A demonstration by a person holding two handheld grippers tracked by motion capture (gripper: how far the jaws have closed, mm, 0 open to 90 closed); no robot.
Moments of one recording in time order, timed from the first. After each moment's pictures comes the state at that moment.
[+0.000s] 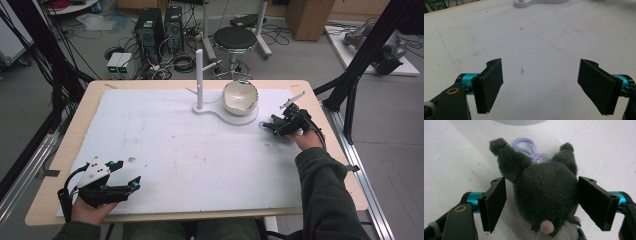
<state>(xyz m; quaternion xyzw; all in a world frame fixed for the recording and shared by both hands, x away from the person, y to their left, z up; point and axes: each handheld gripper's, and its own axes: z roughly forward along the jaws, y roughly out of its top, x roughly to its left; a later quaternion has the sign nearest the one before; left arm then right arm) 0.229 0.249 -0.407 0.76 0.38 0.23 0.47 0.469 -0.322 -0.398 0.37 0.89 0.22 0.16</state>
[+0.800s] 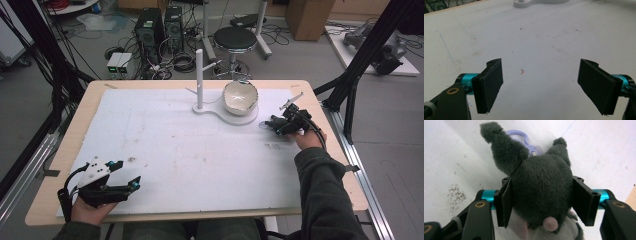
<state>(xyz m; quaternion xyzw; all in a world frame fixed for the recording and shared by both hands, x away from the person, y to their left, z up) 0.228 0.249 -0.406 0.76 0.38 0.23 0.47 0.471 -0.324 -0.401 0.36 0.90 0.19 0.17</state>
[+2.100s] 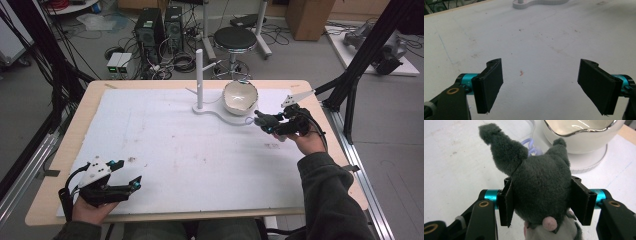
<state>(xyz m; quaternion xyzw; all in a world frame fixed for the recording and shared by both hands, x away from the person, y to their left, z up) 0.229 0.247 -0.405 0.76 0.38 0.24 0.47 0.429 -0.301 -0.353 0.28 0.88 0.37 0.12</state>
